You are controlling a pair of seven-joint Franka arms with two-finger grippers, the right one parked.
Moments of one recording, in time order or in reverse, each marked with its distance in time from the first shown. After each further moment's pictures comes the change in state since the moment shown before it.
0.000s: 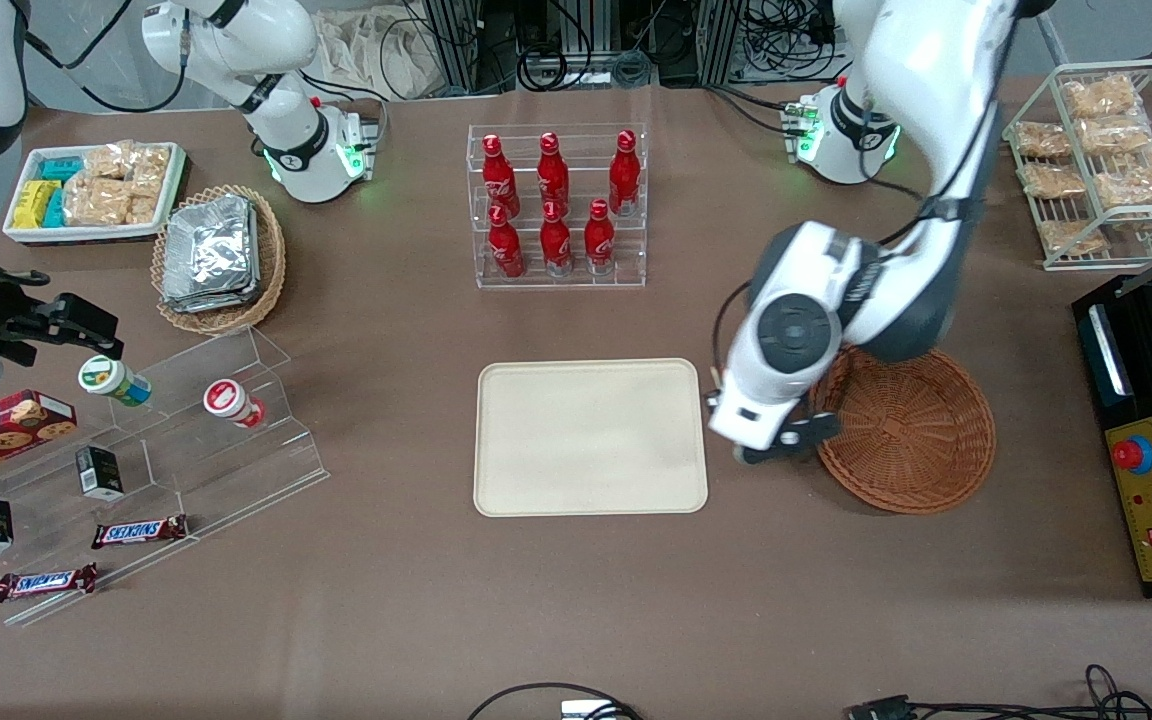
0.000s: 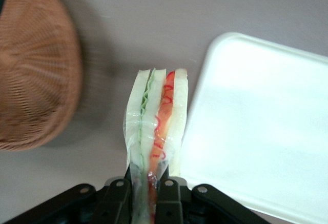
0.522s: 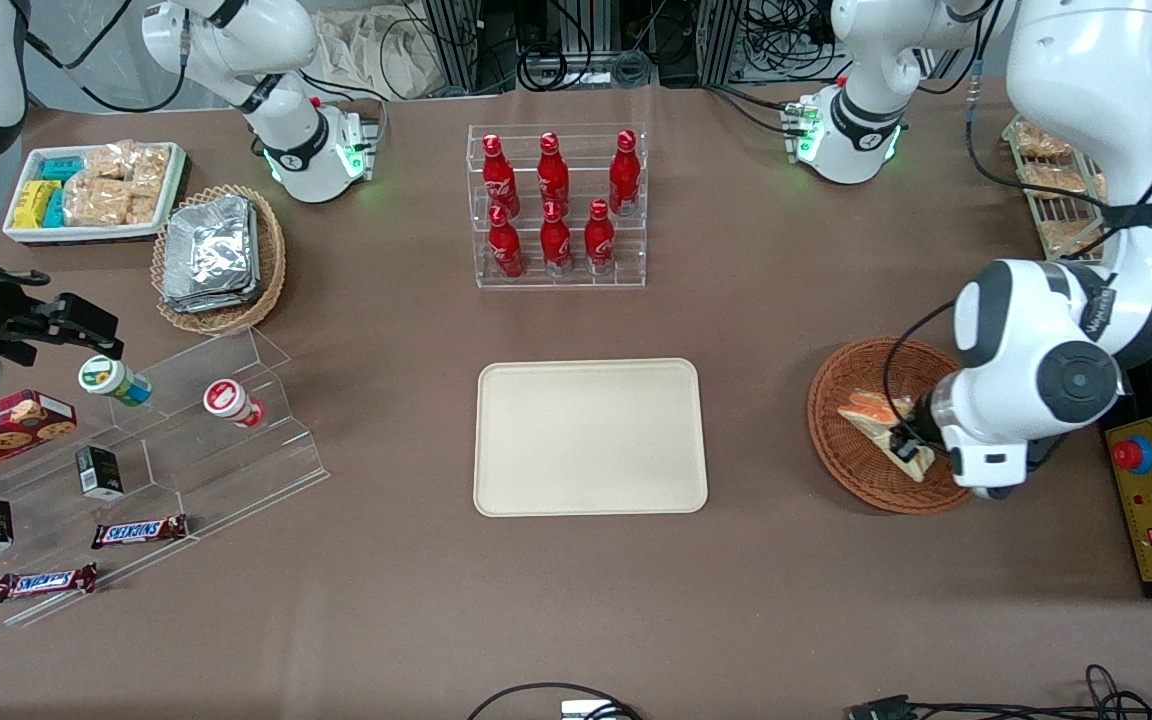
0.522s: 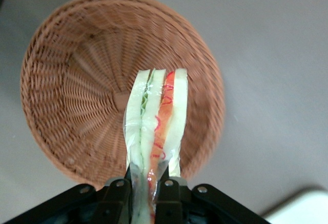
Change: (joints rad) arm 0.348 -0.133 0.003 -0.150 -0.011 0.015 -0.151
